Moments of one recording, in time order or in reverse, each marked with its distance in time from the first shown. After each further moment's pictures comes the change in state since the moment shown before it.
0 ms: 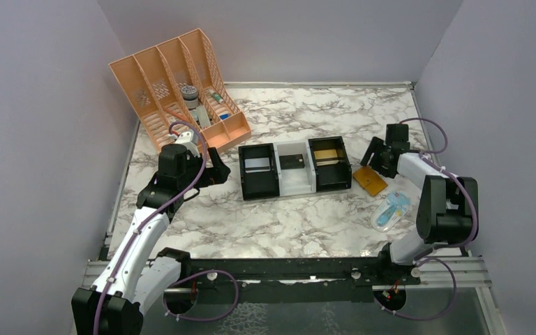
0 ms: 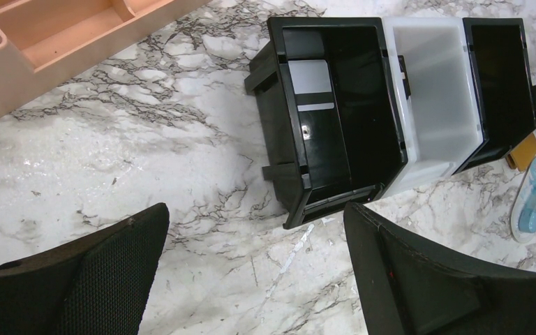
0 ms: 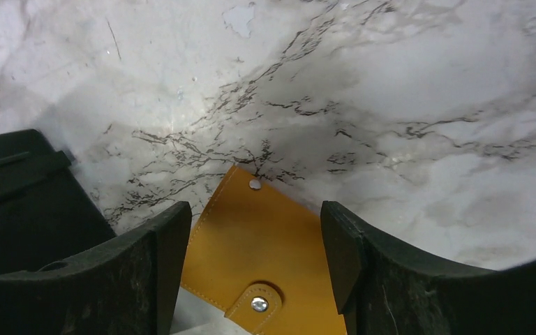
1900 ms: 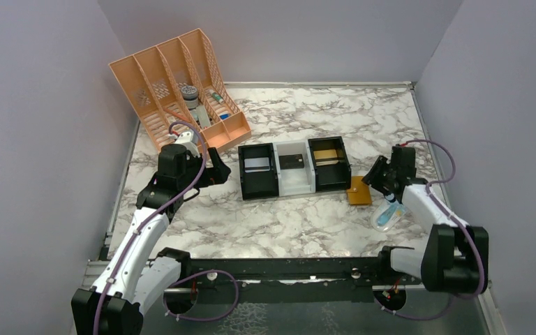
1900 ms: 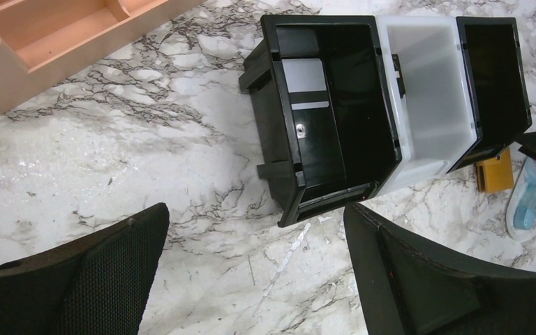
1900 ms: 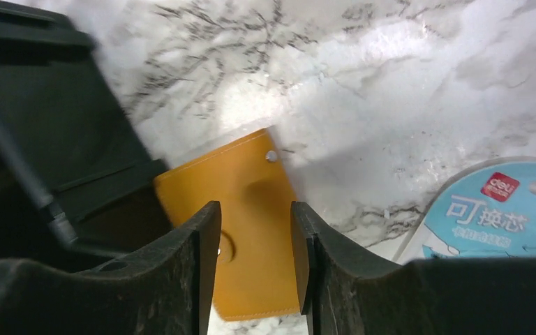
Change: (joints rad) left arm 0.000 -0.005 0.000 0.000 0.007 -0.005; right arm 0.002 -0.378 -0.294 0.019 -0.139 0.082
